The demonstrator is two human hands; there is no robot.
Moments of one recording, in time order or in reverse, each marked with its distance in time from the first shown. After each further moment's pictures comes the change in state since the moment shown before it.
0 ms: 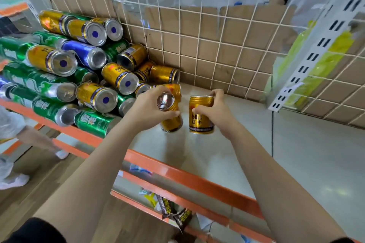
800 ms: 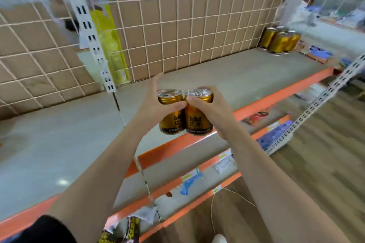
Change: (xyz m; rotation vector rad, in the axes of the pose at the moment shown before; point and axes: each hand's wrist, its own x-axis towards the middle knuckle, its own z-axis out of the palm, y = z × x) left_hand -0.084 0.259 0.199 -0.631 -0.674 0.348; right_hand -0.289 0.071 -0.189 0.174 0.889 0.042
